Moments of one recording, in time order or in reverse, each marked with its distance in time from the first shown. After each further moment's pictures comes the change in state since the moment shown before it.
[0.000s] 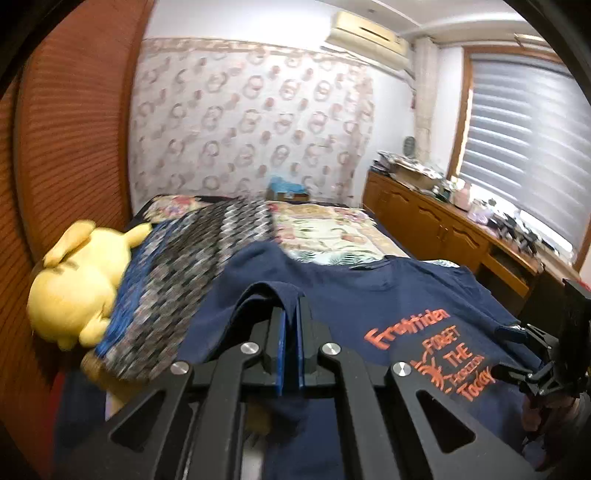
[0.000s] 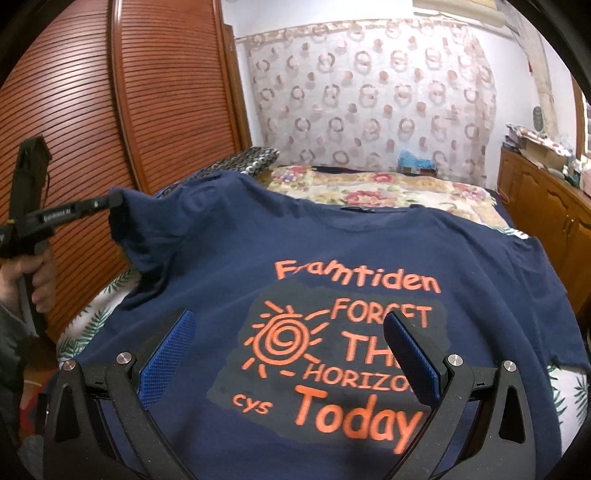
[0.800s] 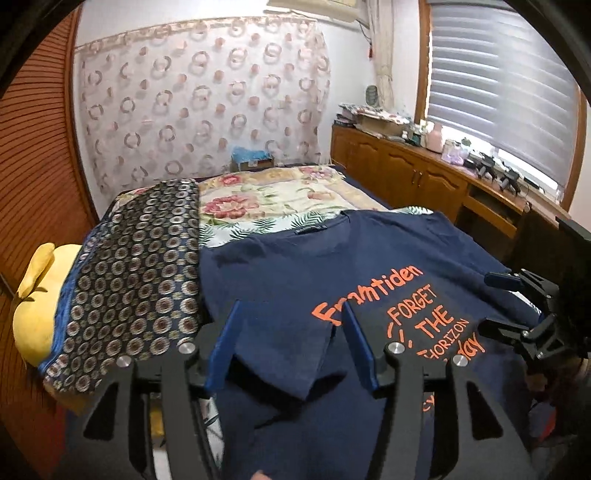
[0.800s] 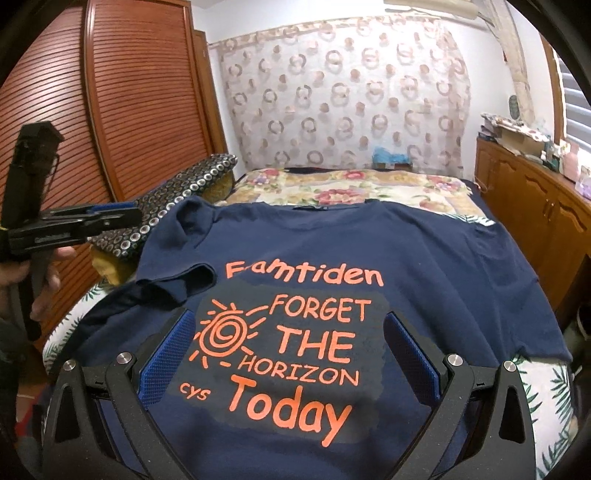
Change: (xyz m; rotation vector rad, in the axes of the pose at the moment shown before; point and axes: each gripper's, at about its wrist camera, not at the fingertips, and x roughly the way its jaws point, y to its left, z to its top) left arm 0.018 -0.060 -0.006 0.150 0.147 -0.051; right arm -0.012 -0.039 0.000 0.030 0.009 -0.055
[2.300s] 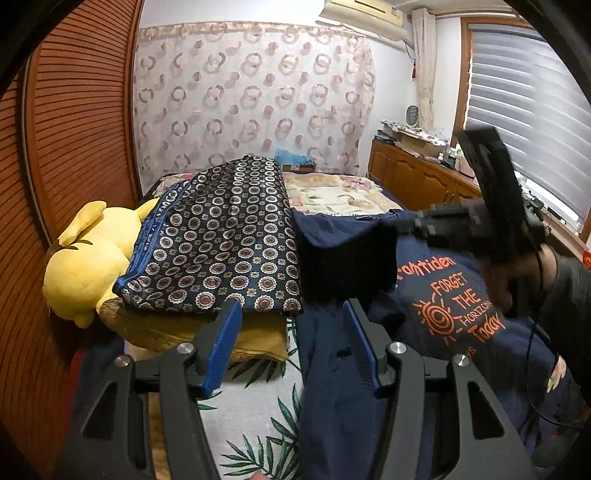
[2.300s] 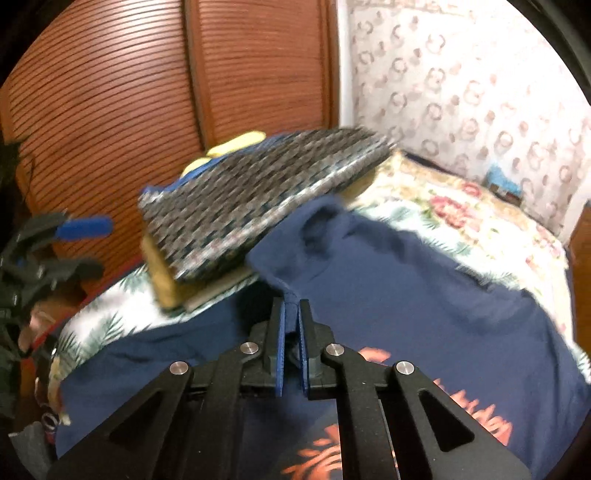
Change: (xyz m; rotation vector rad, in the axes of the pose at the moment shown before) left arm -0.041 0.052 -0.057 -0.120 -0.044 0.101; right arm 0.128 0.104 0.092 -0.324 0.168 0.268
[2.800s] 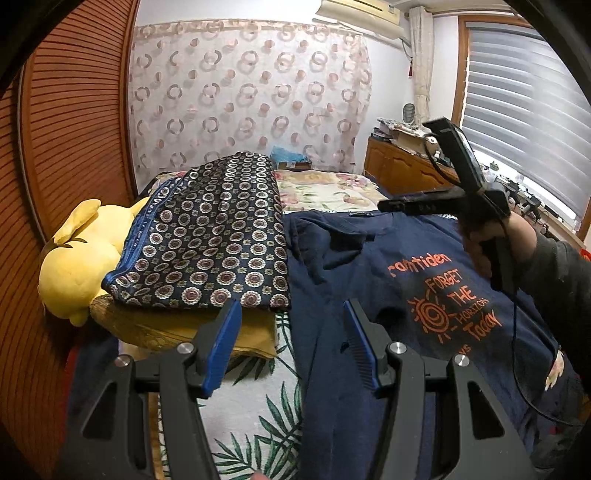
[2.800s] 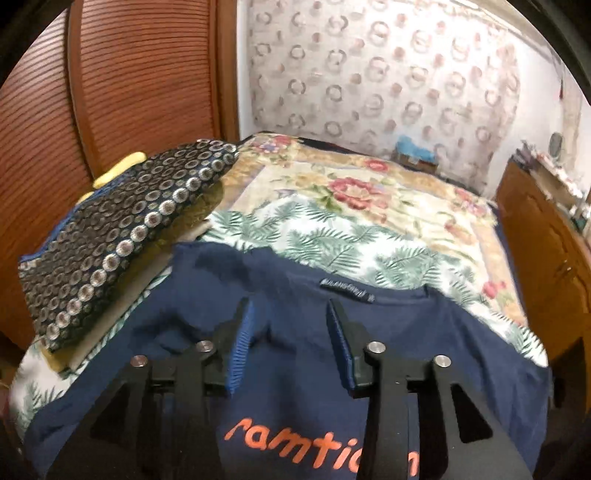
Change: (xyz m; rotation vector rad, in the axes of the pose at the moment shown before) left arm 0.003 -0.009 -0.002 0.002 0.008 -0.017; right arm 0.009 -0.082 0.013 0.184 0.050 -0.266
